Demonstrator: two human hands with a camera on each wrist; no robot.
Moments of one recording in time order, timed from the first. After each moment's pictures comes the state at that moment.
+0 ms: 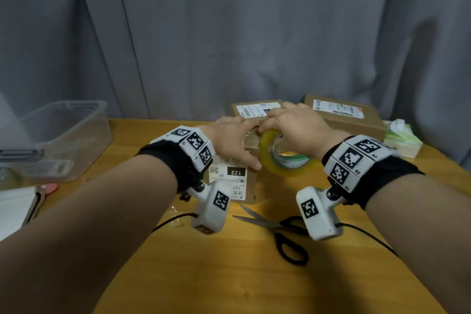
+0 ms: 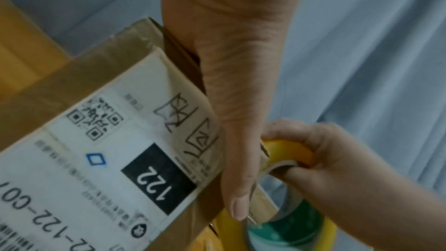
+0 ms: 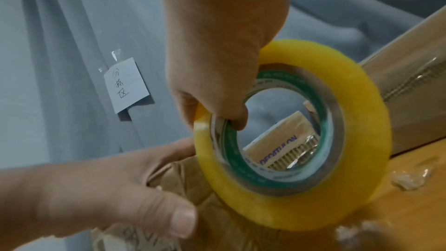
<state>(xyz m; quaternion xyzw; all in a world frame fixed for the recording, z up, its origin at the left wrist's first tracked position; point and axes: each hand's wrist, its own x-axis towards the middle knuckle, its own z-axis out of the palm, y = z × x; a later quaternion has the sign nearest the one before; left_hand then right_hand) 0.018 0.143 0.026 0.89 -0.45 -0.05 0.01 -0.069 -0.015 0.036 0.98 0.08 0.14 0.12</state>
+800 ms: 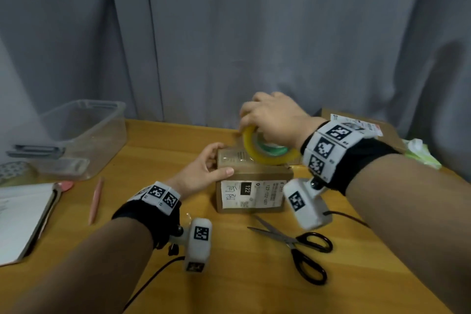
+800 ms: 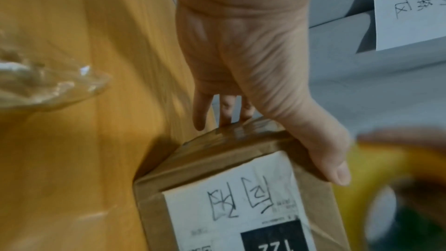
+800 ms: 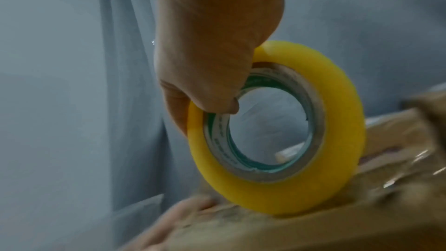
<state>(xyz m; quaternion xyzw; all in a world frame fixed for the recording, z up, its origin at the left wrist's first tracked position) 0.032 0.231 -0.057 0.74 -0.28 -0.18 0.59 -0.032 0.051 0.077 0.95 0.20 0.12 0.21</state>
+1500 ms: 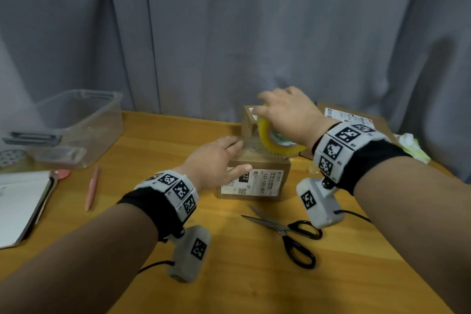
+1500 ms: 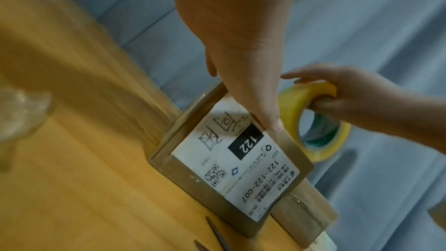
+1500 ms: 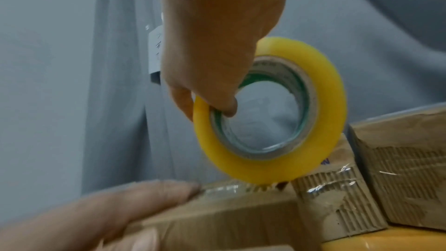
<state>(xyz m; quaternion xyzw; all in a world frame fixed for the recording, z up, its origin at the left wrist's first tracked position) 0.004 0.205 -0.032 0.91 -0.41 0.05 0.05 -0.051 0.030 0.067 0.95 0.11 0.14 0.27</state>
